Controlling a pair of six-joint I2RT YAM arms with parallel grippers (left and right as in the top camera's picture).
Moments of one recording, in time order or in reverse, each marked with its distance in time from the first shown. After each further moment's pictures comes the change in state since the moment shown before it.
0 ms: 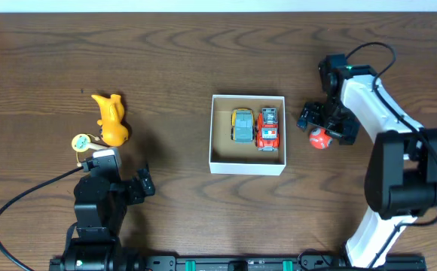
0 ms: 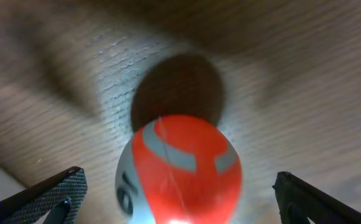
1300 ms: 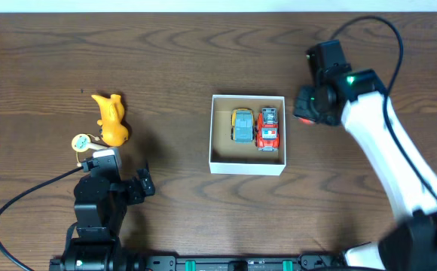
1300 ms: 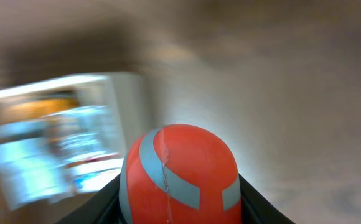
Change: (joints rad) left arm 0.000 0.000 0.000 0.000 0.000 0.000; right arm 0.215 -0.383 0.020 0.086 0.036 -0.030
